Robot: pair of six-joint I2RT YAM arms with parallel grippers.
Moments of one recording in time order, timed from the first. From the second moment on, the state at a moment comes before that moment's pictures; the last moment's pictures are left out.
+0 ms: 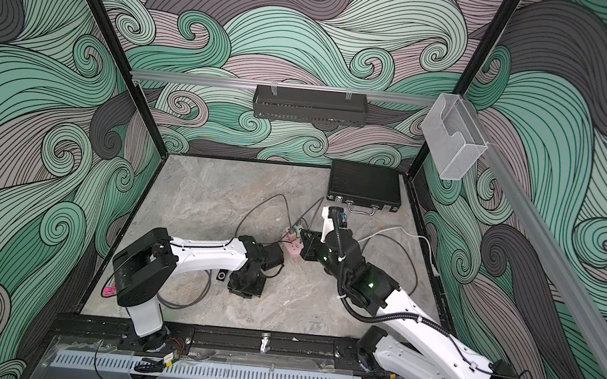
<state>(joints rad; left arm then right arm) -0.98 1.81 1.11 -0.99 0.03 -0.82 0.80 0.88 0.76 -0.29 0.16 0.69</state>
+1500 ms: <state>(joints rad) -0.84 1.77 1.04 -0.93 0.12 -0.51 0.80 0.81 0.74 -0.34 0.21 0.71</state>
